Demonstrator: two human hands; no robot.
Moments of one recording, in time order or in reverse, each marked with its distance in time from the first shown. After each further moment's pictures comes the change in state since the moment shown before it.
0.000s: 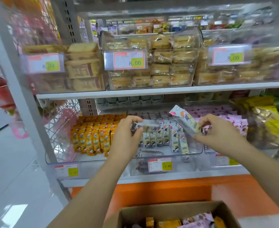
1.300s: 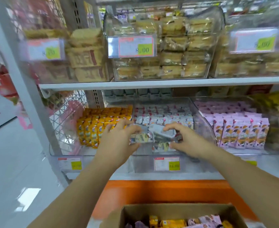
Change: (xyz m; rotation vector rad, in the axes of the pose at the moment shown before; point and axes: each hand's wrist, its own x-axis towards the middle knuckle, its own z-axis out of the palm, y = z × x) left_hand -0.006 -0.037 -0.020 0.679 -0.162 0.130; right_hand 0.034 -0.005 0.089 0.216 -0.468 -0.171
